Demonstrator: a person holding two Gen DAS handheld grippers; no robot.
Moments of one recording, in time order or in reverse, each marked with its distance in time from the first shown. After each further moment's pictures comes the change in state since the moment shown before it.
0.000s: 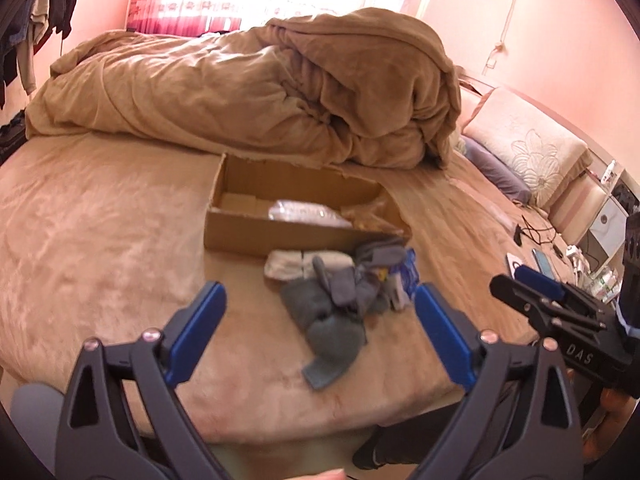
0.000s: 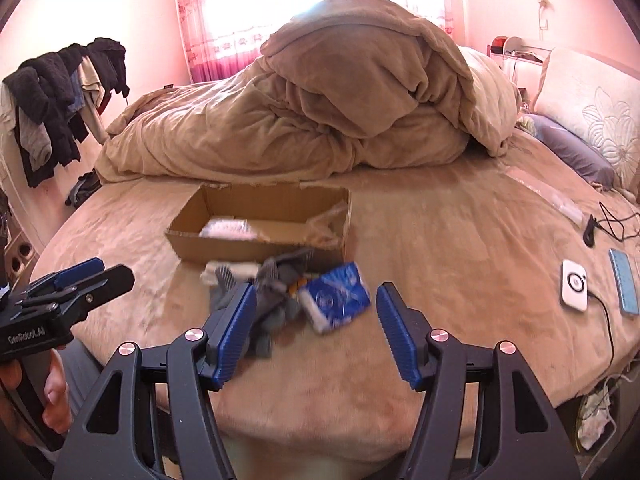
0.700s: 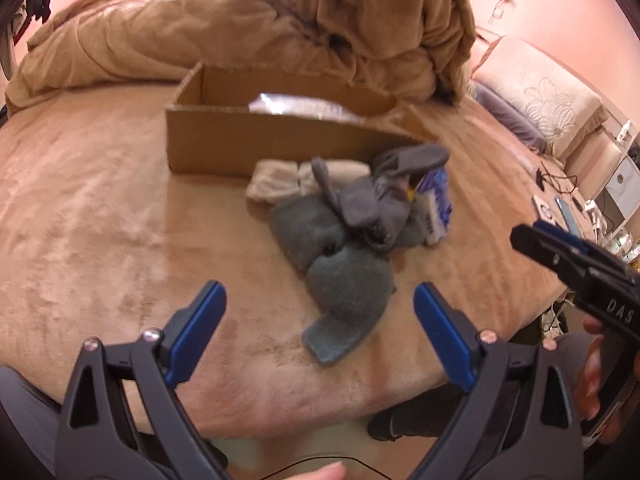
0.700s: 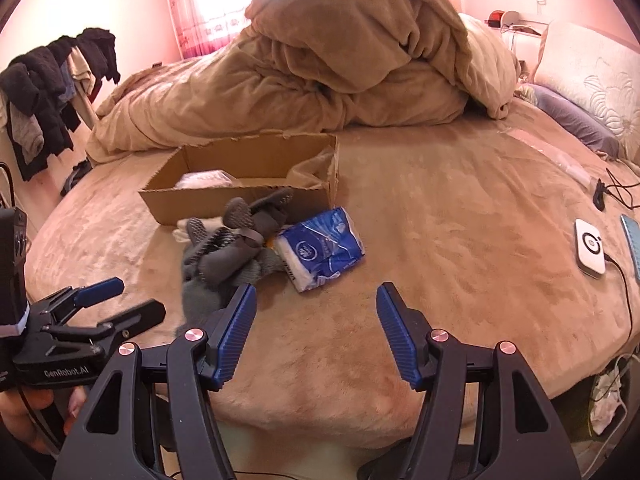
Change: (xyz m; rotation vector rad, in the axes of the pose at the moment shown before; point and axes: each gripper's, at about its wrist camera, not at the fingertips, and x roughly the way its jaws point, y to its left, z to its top) left arm 0.087 0.000 -0.047 0.041 0.184 0.024; right arm 0.045 -0.020 -0.033 0.026 0.084 0.007
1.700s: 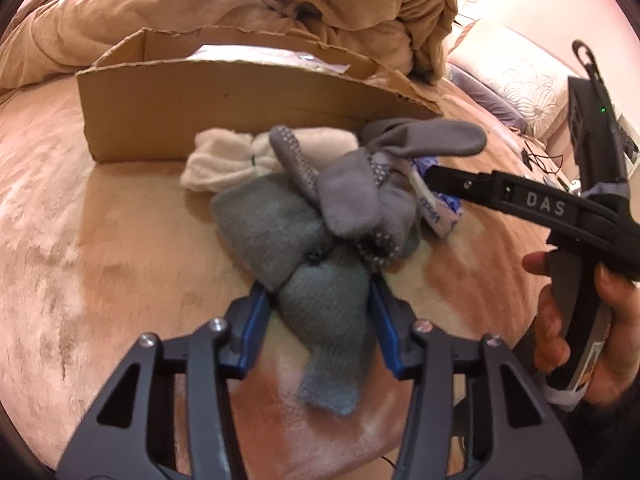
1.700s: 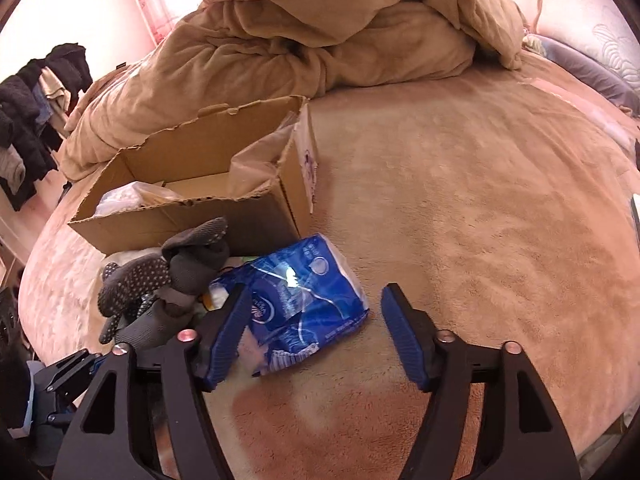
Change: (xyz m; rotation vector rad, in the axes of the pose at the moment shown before) left arm 0.058 0.000 0.000 0.052 0.025 -0.110; right arm 0.105 -0.033 0.022 0.134 0.080 0.035
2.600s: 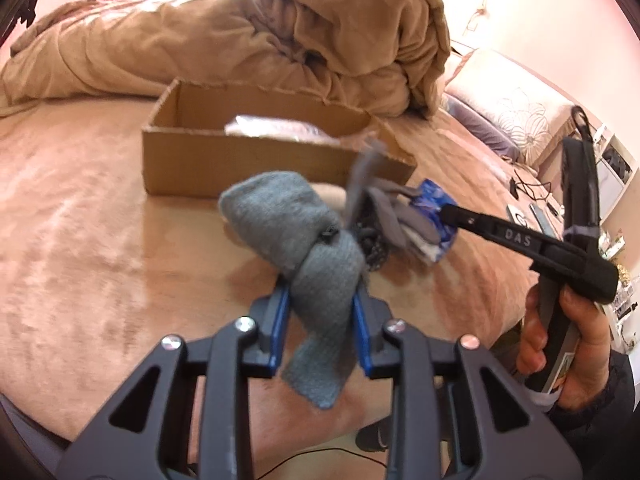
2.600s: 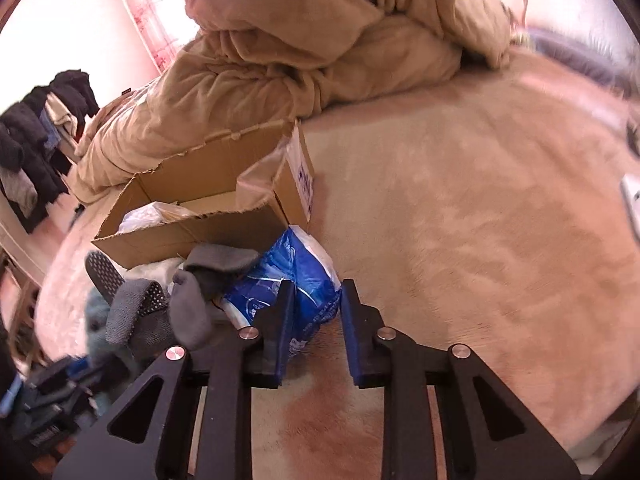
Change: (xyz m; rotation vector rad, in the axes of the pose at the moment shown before) left arm -0.070 -0.001 0.011 -0.019 -0.096 0.008; right arm -0.034 -0.009 -0.004 0.030 -0.072 0.028
